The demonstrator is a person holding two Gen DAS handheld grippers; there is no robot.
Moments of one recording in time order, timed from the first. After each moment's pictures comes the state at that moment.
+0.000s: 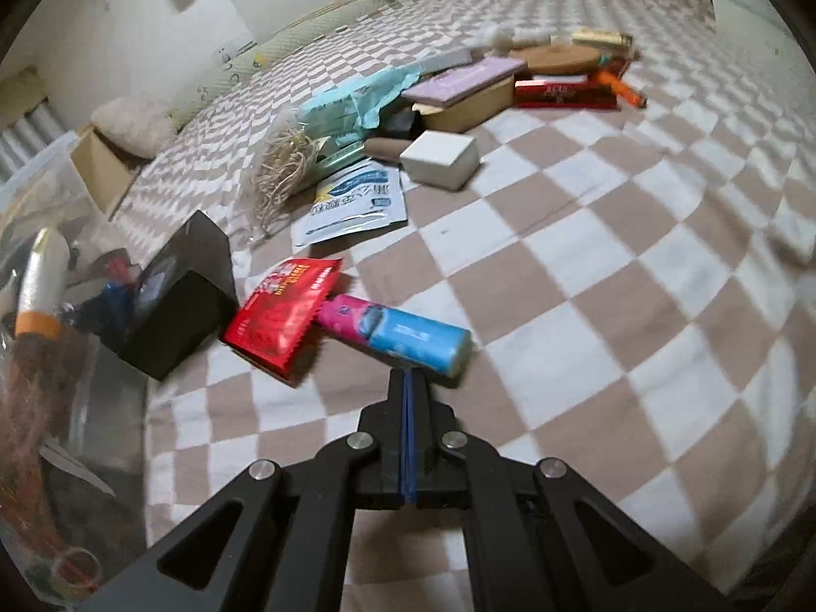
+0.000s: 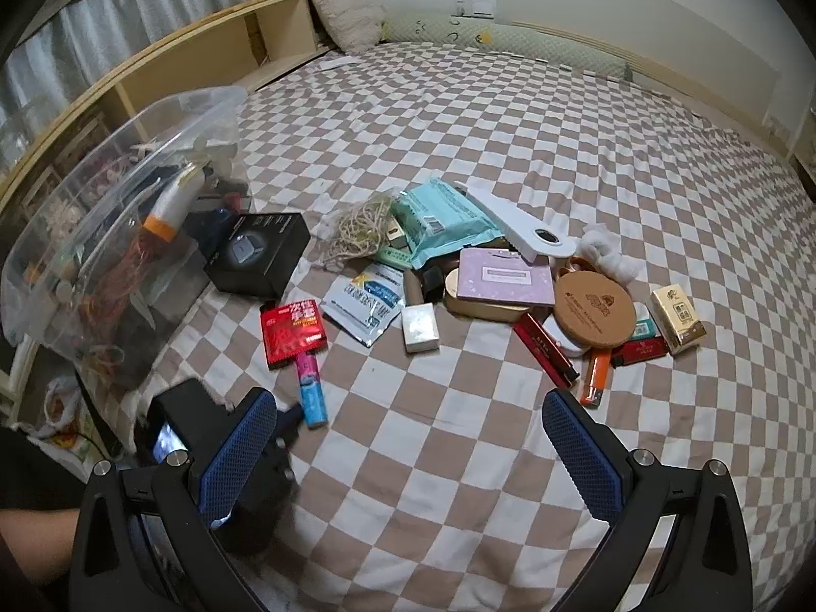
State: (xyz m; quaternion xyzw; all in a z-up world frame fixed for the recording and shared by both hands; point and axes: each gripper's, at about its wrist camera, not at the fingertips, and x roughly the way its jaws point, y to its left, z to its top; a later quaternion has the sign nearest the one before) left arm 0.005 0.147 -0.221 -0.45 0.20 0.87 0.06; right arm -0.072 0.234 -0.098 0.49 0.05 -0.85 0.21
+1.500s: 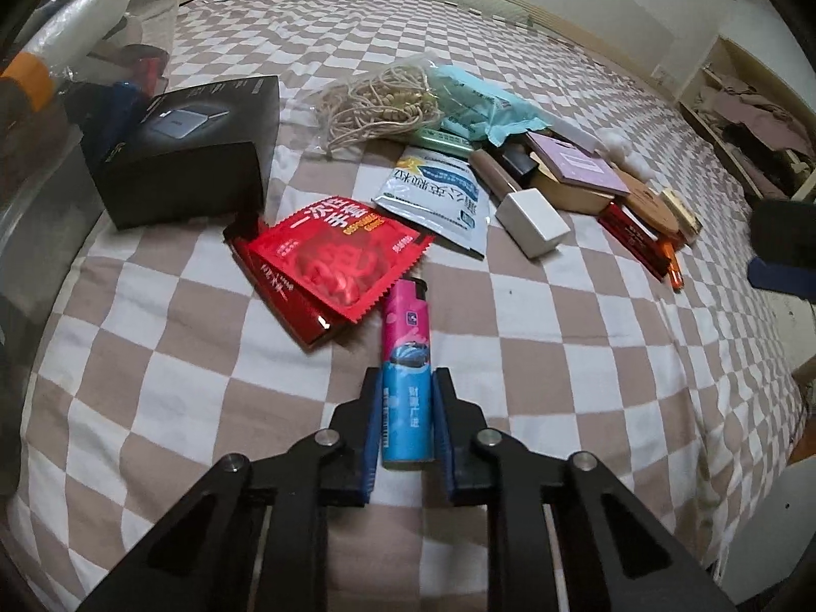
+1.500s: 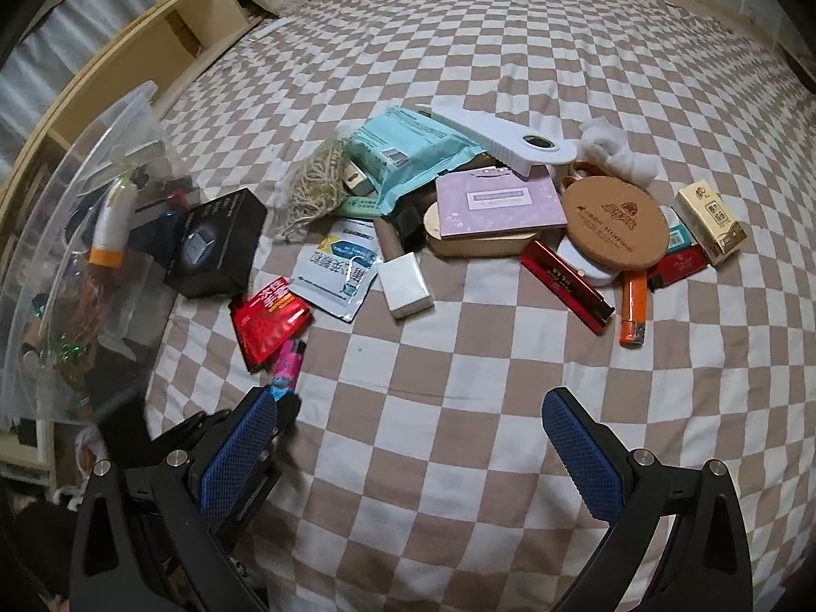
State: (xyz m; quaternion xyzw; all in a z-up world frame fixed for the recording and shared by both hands) left arm -0.038 0.067 -0.223 -0.51 -0.10 0.85 0.04; right arm -0.112 0.237 -0.150 0.58 -0.03 -0.80 0.16
